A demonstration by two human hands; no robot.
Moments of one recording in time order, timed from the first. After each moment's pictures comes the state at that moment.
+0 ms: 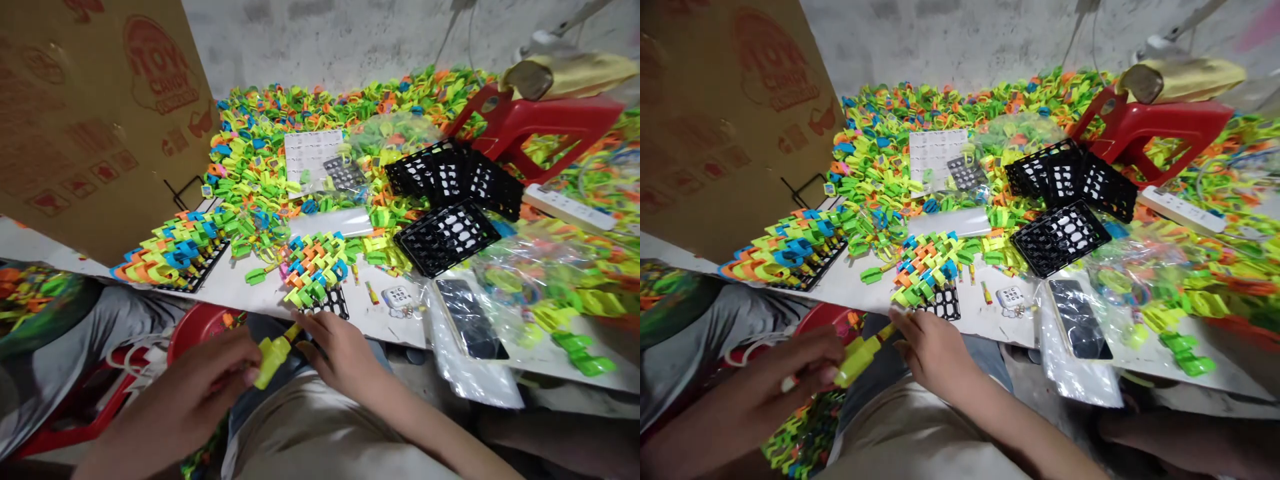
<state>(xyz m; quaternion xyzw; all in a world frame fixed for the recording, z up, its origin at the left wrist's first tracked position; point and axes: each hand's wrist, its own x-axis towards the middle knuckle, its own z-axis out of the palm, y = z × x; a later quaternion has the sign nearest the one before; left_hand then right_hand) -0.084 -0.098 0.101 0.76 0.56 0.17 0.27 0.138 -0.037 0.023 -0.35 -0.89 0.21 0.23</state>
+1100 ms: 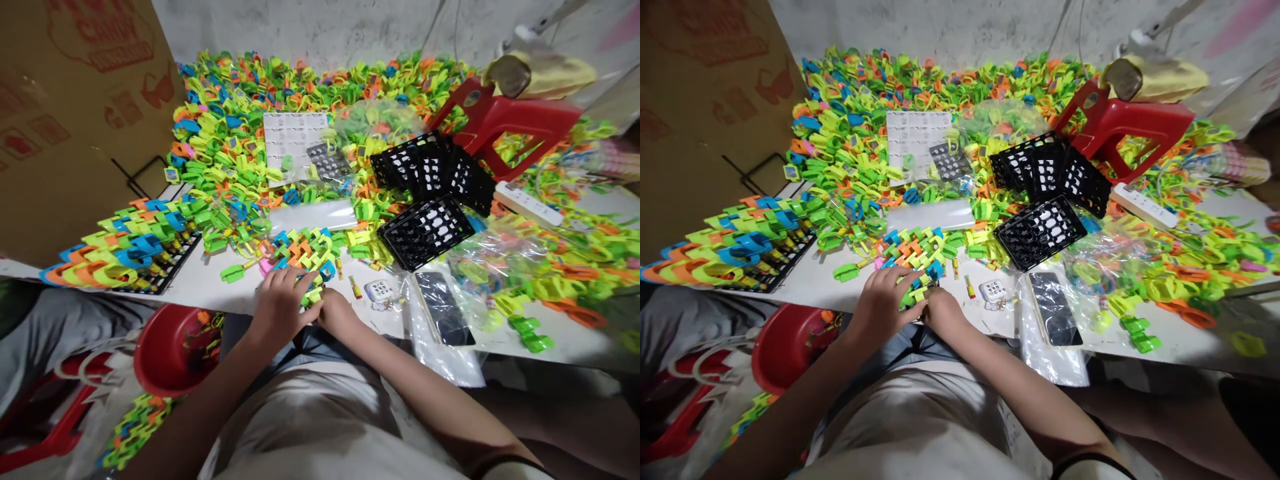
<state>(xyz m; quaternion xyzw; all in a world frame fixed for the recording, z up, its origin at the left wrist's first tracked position) 0.003 0.007 0.016 0.80 0.55 0.23 0.01 0.153 0.033 -0.047 -0.47 -0.84 0.23 0.14</state>
